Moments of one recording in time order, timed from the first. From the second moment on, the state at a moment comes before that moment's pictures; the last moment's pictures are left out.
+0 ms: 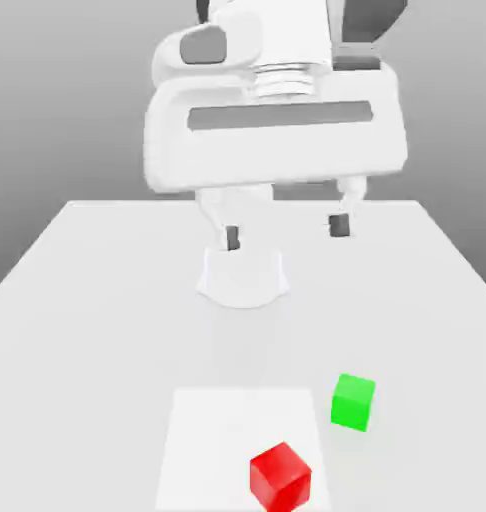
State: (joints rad) arm 0.16 -0.16 -0.09 -2.40 0.09 2.53 0.41
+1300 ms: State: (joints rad) arm 0.38 -0.09 0.05 -2.80 0.01 2.72 0.41
